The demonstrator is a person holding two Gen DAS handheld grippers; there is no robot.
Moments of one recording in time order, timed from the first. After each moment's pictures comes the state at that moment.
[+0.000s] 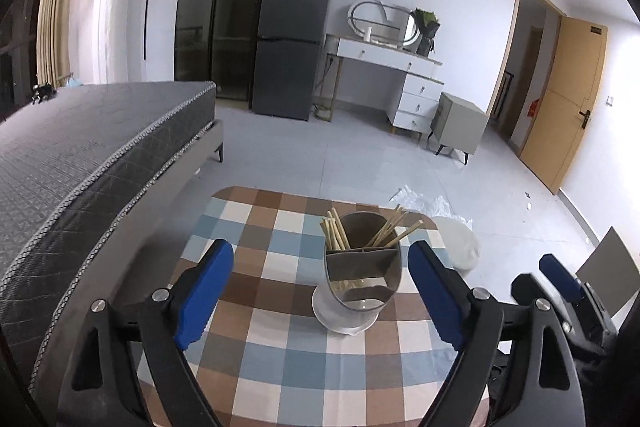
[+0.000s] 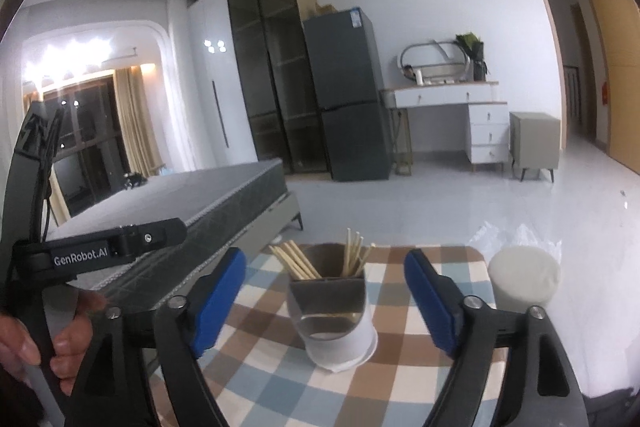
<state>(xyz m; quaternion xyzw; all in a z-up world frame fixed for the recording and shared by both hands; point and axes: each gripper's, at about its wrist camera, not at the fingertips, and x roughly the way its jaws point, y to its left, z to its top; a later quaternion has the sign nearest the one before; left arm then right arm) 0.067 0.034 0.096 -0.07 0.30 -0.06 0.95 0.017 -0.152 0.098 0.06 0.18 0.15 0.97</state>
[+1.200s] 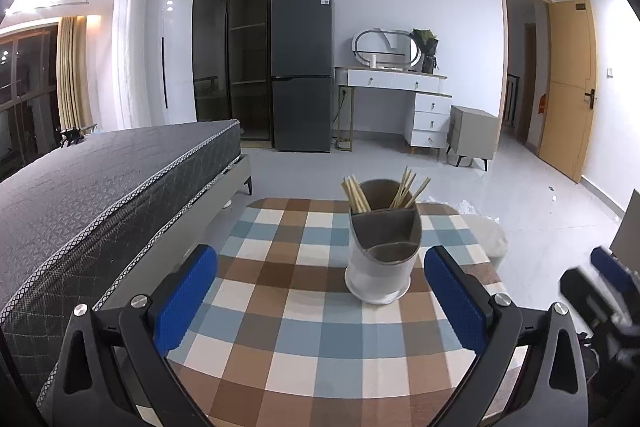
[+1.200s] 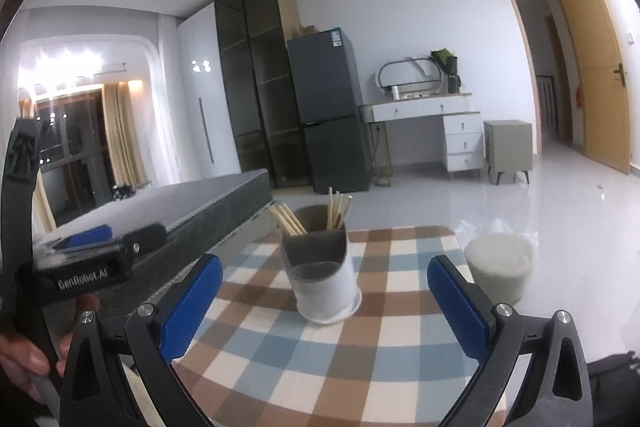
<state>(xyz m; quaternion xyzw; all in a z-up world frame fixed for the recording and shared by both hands) -0.006 0.030 0.028 -0.01 0.22 -0.02 0.98 -0.078 -0.164 0.041 0.07 0.14 0.10 0.98</state>
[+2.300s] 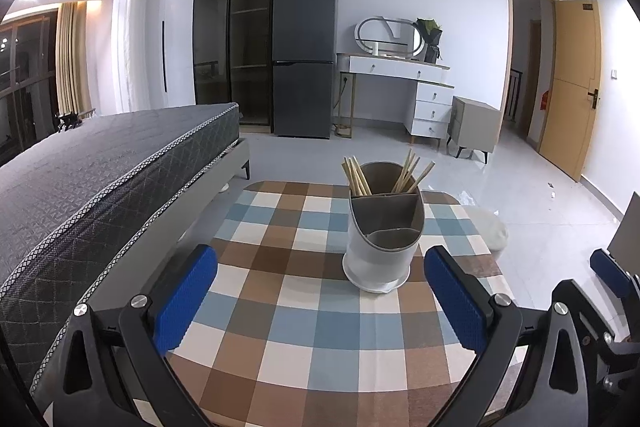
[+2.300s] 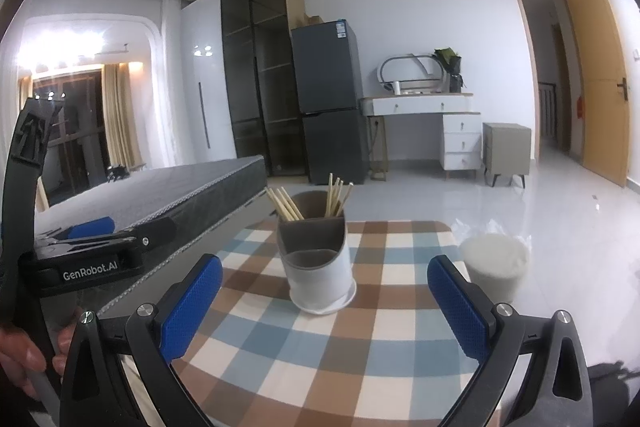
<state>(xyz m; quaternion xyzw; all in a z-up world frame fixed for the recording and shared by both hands) -0.003 0.031 0.024 -0.02 0.24 -0.02 0.97 -0.079 -0.151 0.038 0.04 0.16 0.10 0.98</state>
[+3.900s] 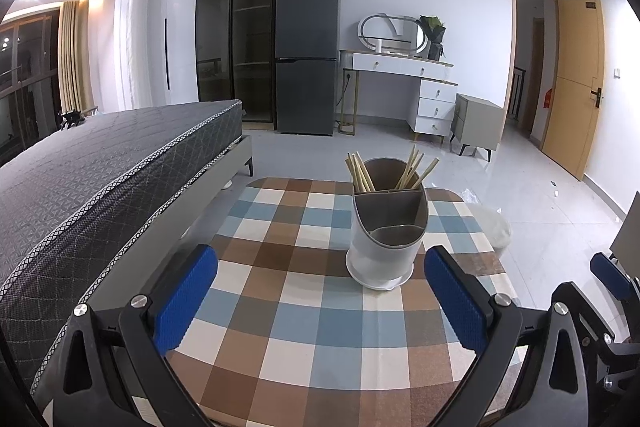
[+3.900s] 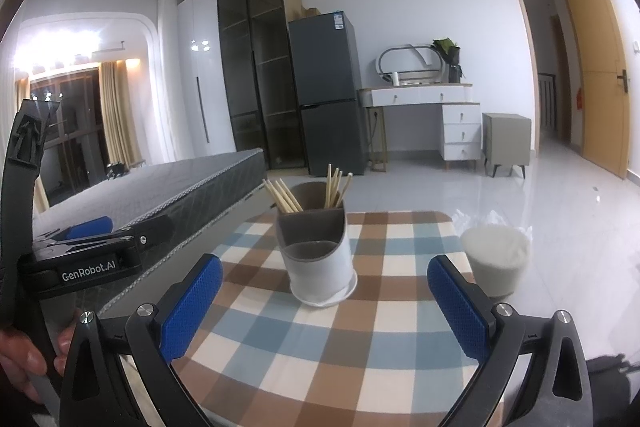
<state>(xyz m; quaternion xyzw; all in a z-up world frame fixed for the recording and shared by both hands) 0.001 0.032 0.020 -0.02 0.25 -0.01 0.97 -0.074 -0.155 0.035 0.04 0.17 0.10 0.98</state>
